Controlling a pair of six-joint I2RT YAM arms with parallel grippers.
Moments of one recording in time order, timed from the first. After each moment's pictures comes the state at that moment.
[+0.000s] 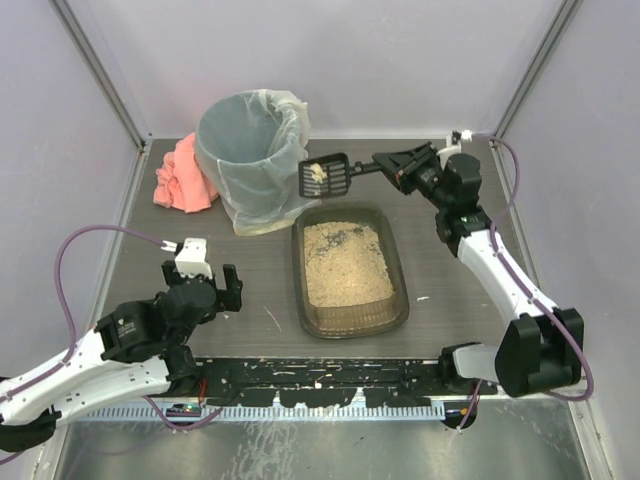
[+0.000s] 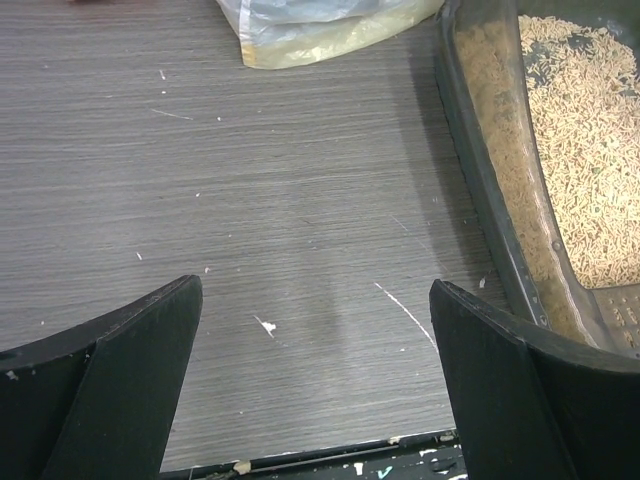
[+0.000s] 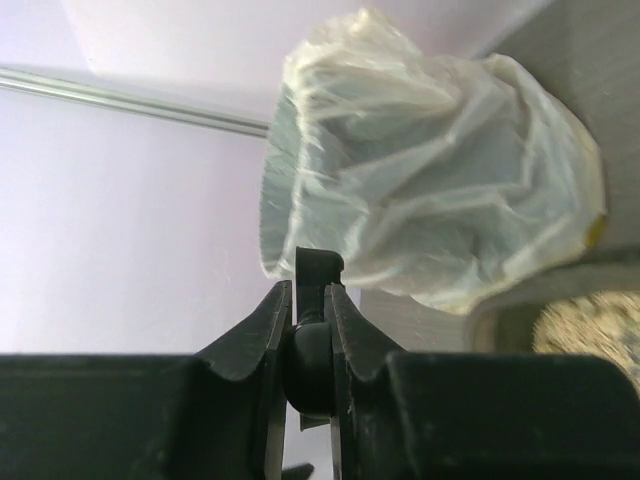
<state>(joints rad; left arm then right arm) -1.07 0.55 0.75 -0.89 -0.76 -0.65 0.17 1.24 0.92 0.25 -0.38 1.24</state>
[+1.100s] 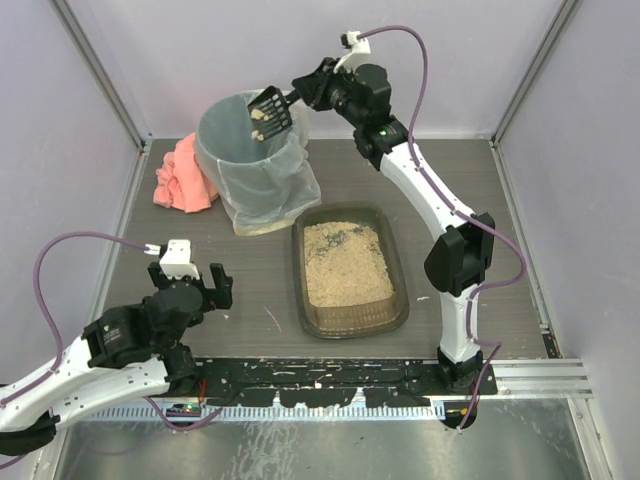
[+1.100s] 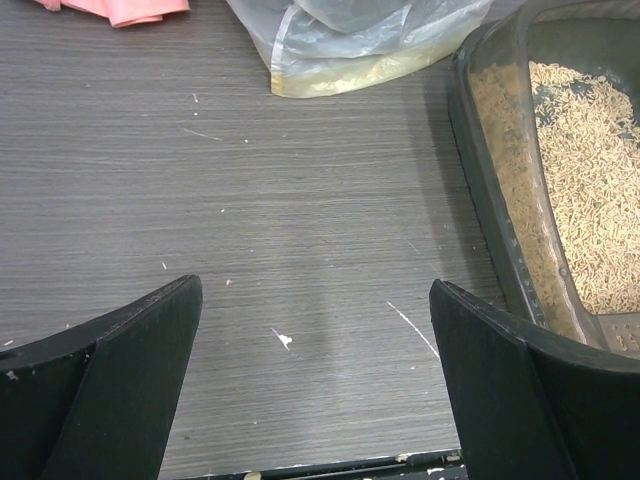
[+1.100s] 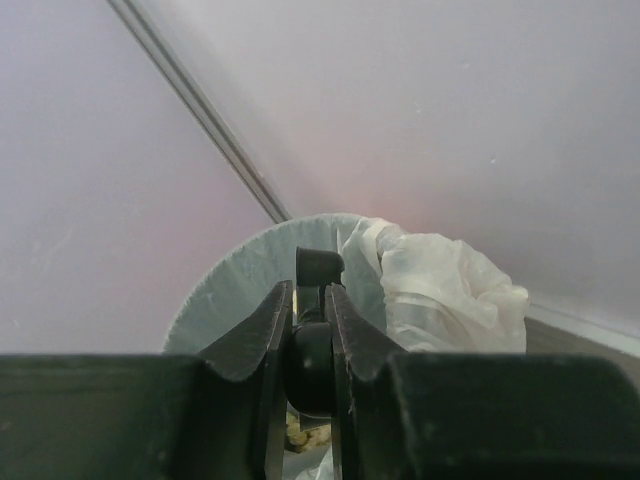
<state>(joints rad) -1.07 0.48 0.76 -0.92 -0.82 -0.65 0.47 2.03 2.09 0.04 -0.20 0.51</state>
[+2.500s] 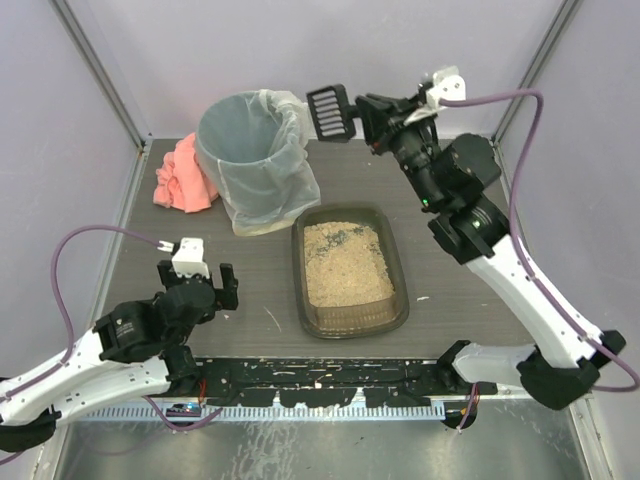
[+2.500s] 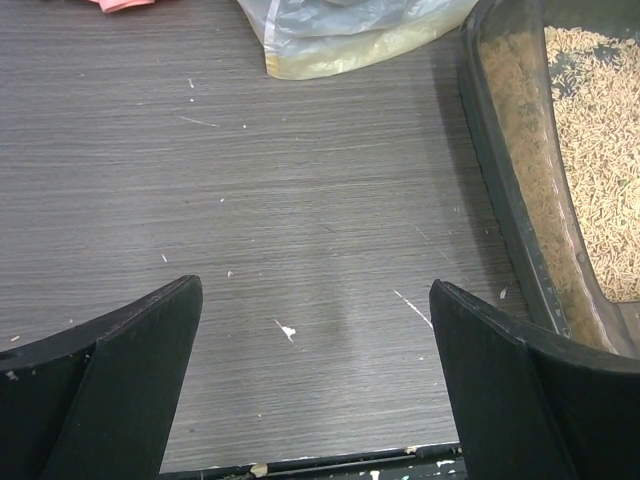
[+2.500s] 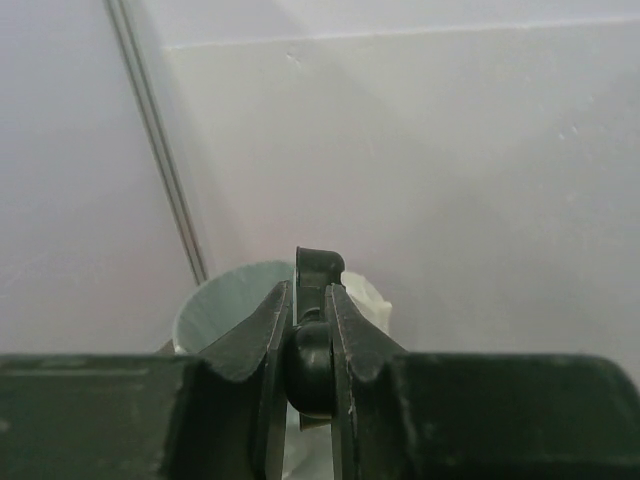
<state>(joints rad) -1.07 0.54 0.76 -0.92 -0.81 -0.65 0.70 1.25 1.57 0.07 0.17 0.03</state>
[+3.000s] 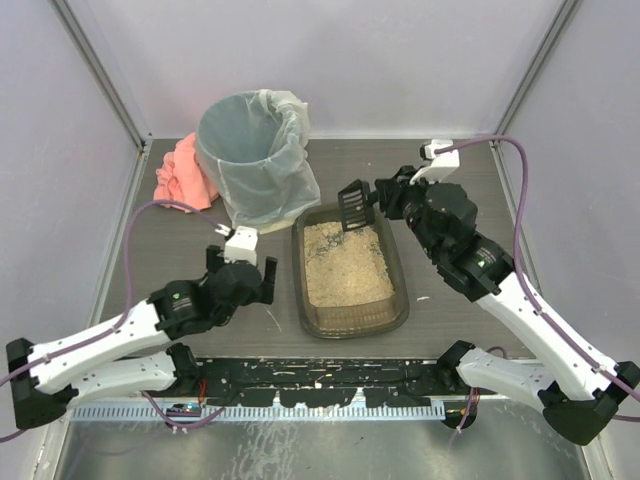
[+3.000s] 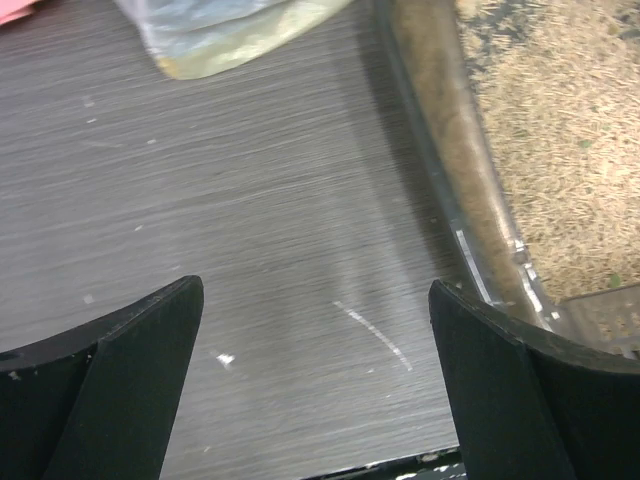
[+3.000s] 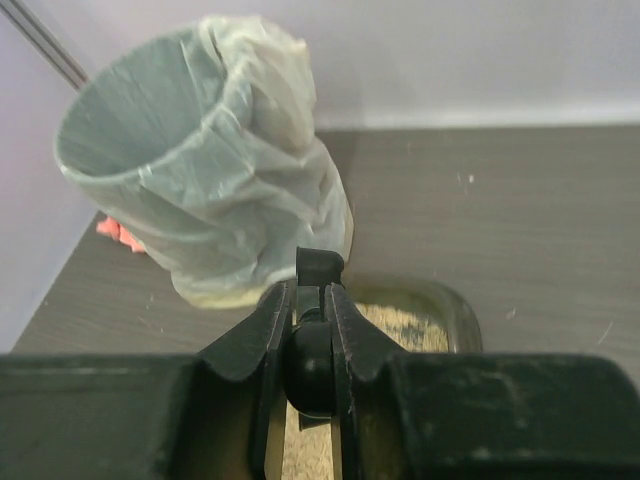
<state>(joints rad) -1.07 0.82 0.80 -0.72 -0.70 -0.57 0.69 0.97 1.16 -0.26 0.38 0.33</state>
